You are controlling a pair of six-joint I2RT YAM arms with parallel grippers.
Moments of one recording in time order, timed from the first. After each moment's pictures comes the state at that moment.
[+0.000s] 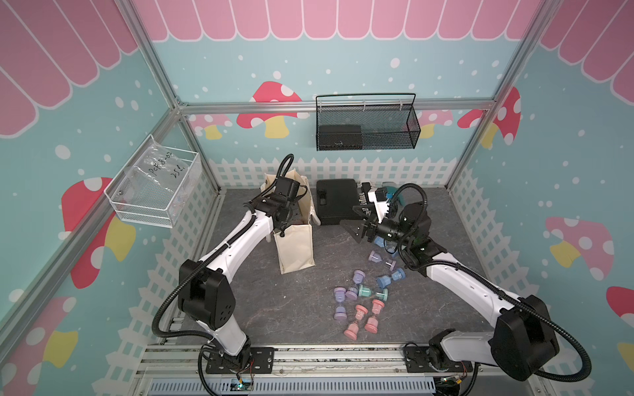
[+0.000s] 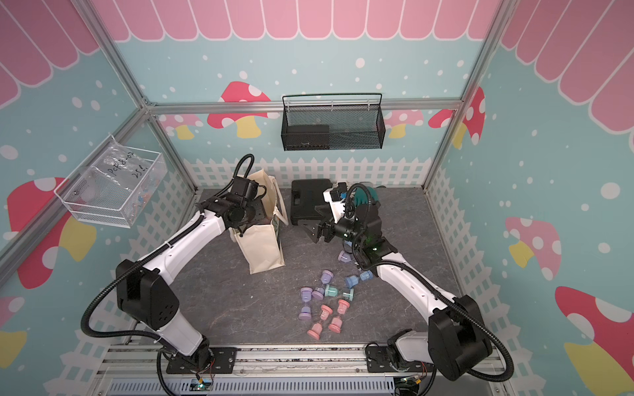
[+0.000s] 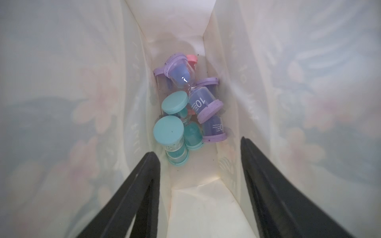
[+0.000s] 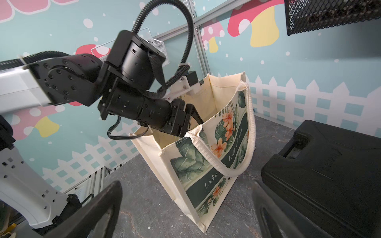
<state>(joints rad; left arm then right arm) -0.39 1.65 1.55 -0.78 -0.28 -0.62 0.46 1.31 0.91 0.35 -0.61 0.30</state>
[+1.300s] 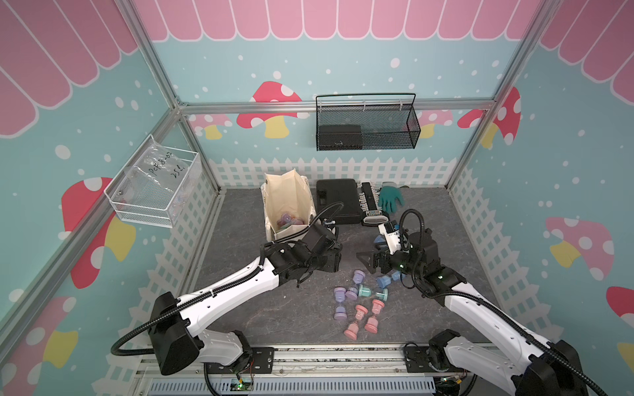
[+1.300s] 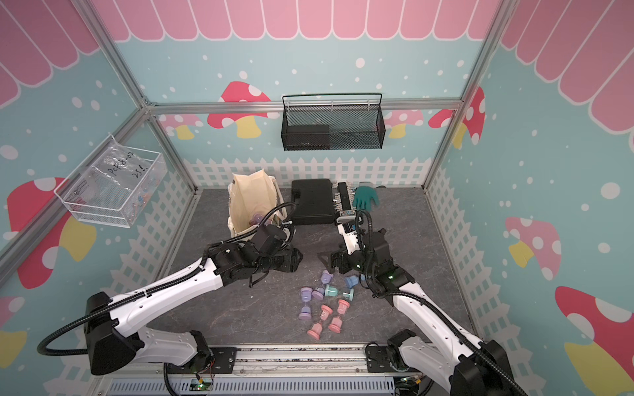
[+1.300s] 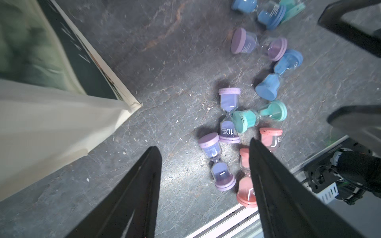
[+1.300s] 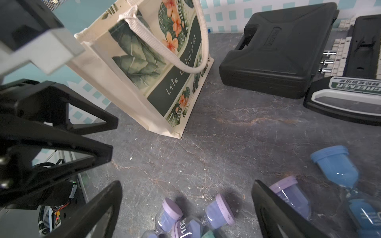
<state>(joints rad) -0.89 1.39 1.18 -0.67 -0.13 -0.60 0.46 1.01 0.63 -0.08 -0.41 0.25</state>
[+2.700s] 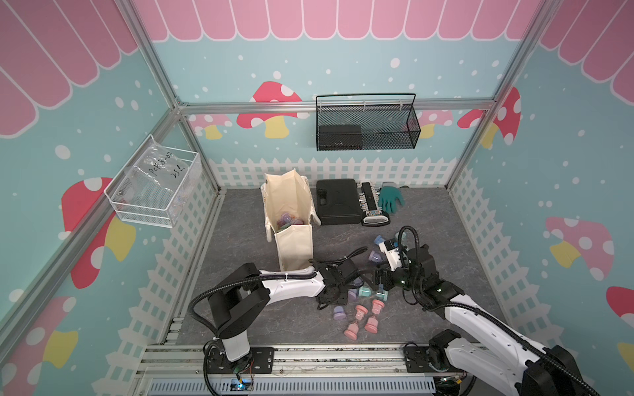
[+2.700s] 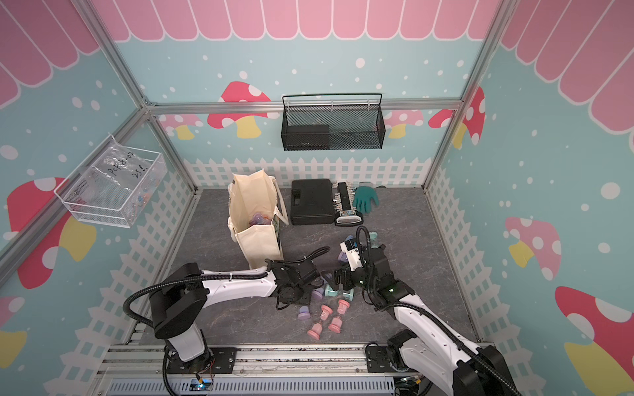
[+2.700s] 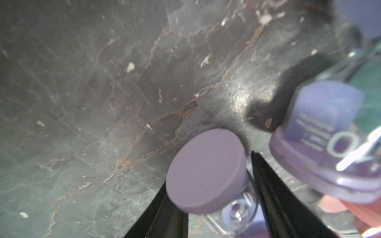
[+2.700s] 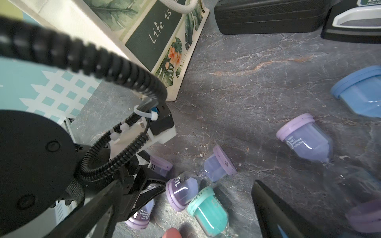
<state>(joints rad) -1.01 1.79 1.08 -0.62 -0.06 -0.94 0.46 0.95 0.46 -0.07 -0.43 0.29</state>
